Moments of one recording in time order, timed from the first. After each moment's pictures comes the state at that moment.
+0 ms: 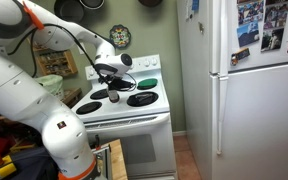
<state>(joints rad) 0.43 -0.41 0.48 -2.59 1.51 2.10 -1.83</state>
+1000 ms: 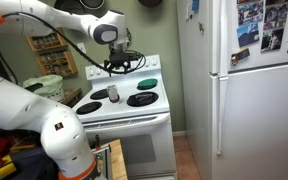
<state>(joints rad) 0.36 -0.63 0.32 -2.42 0.64 1.89 -1.24</state>
